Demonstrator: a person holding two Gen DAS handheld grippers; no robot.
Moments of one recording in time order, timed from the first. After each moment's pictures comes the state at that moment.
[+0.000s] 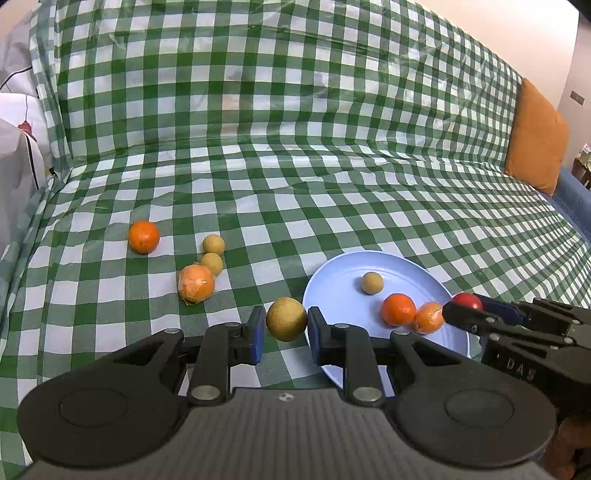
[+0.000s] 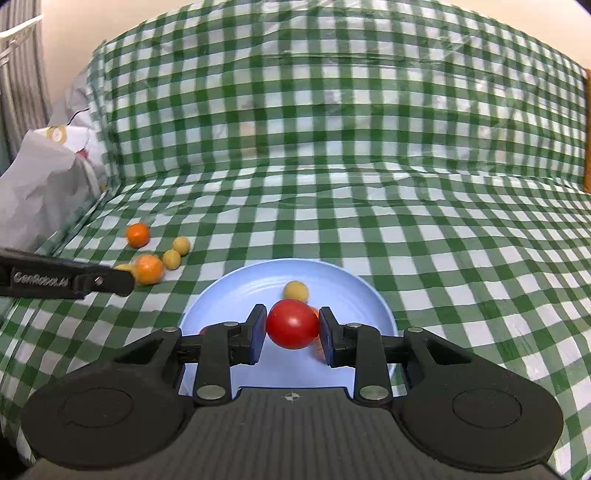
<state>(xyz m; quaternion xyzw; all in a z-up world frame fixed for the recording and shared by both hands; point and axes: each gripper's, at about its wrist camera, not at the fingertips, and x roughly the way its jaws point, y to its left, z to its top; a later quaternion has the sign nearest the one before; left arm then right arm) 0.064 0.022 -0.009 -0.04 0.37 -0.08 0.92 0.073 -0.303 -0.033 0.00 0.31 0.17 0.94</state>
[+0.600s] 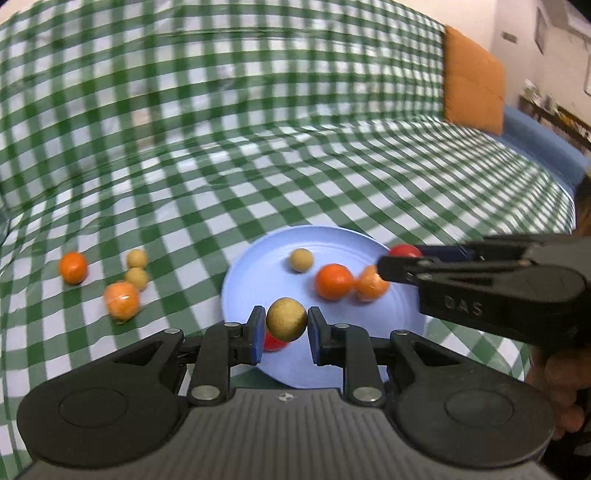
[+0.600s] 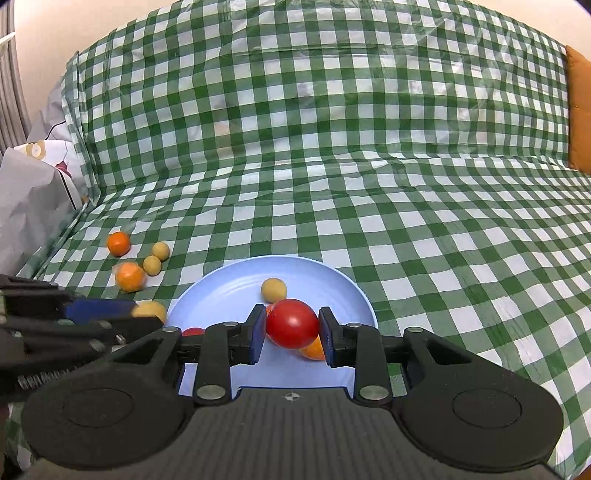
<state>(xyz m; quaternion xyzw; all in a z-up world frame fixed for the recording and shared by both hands) 0.054 -0.035 -0.028 0.06 0.36 -0.18 0.91 0.076 -0.311 -0.036 0.02 0.32 0.14 0.94</state>
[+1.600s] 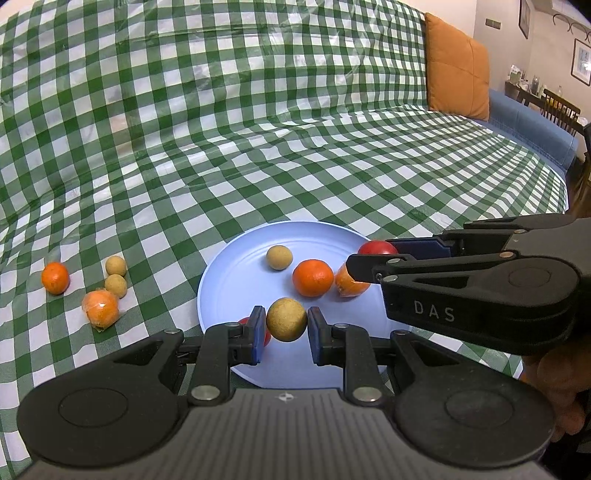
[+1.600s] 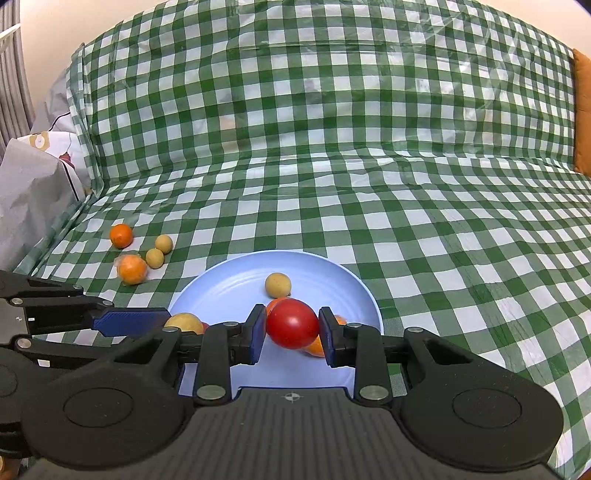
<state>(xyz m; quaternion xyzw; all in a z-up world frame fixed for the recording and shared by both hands) 0.055 -0.053 -0.034 0.08 0.36 -0.19 0.91 0.079 -0.310 -0.037 0.01 0.32 0.15 0.93</state>
